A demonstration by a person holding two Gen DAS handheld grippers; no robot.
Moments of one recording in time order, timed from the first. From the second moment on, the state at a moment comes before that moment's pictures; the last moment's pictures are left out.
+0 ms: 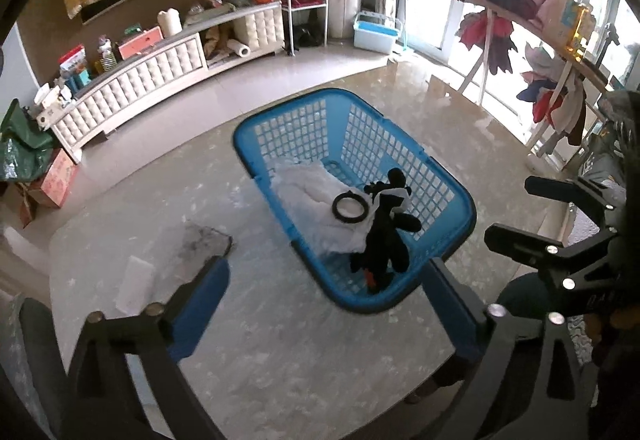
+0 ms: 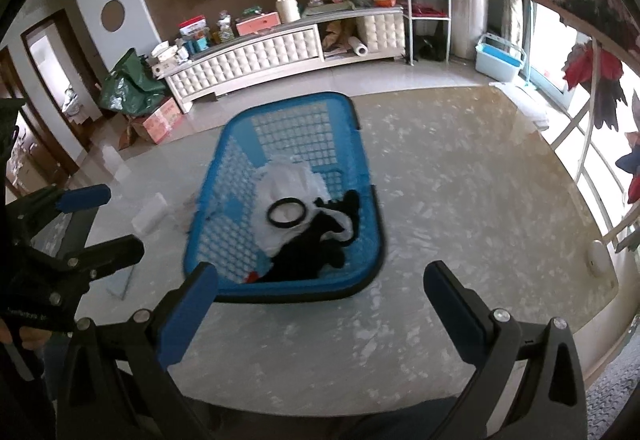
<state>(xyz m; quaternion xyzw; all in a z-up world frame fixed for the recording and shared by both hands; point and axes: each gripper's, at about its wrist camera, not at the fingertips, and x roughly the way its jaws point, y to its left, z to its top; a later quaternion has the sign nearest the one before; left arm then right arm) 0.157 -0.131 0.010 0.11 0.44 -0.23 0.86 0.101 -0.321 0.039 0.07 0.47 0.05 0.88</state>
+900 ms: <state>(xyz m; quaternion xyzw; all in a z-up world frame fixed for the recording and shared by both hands) 0.074 0.085 -0.006 0.01 0.44 -0.09 0.89 0.103 -0.127 0.021 -0.02 0.48 0.19 0.86</state>
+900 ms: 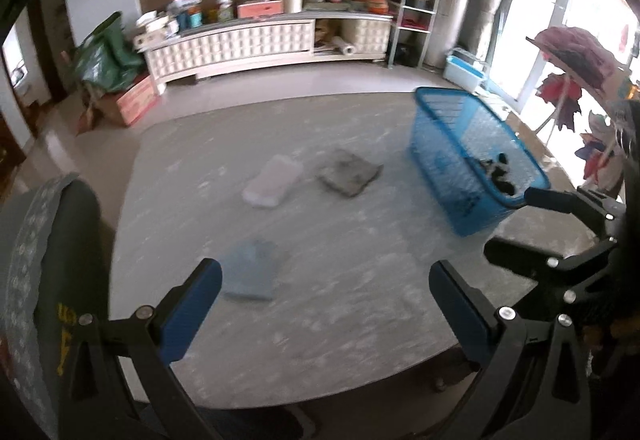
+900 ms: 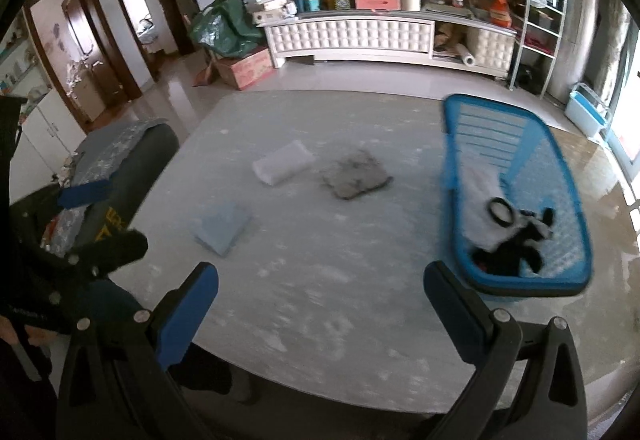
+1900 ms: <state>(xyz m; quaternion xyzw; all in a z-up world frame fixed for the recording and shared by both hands) 0.084 0.241 -0.097 -0.05 0.51 0.01 0.86 0.155 0.037 -0.078 -0.14 0.55 0.28 0.78</state>
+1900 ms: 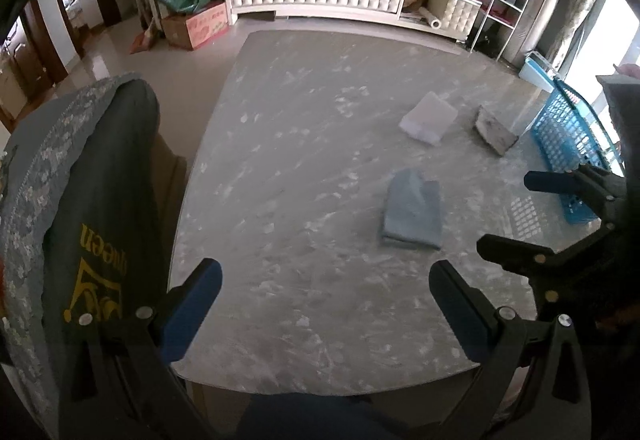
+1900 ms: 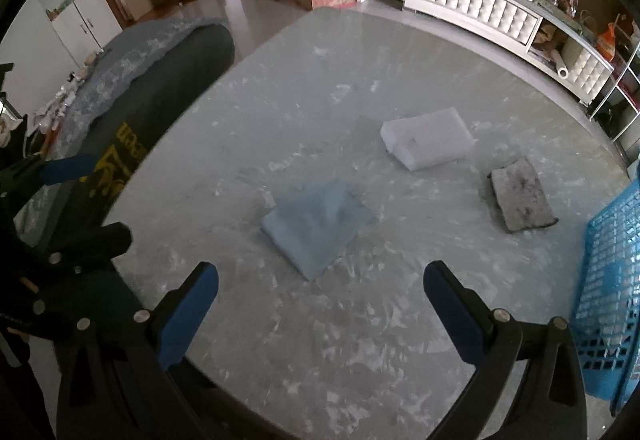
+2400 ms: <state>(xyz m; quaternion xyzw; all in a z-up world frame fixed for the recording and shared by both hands) 0.124 0.268 -0.130 -0.06 0.52 0.02 0.85 0.197 0.039 -0.132 -0.11 0.61 0.26 0.74</state>
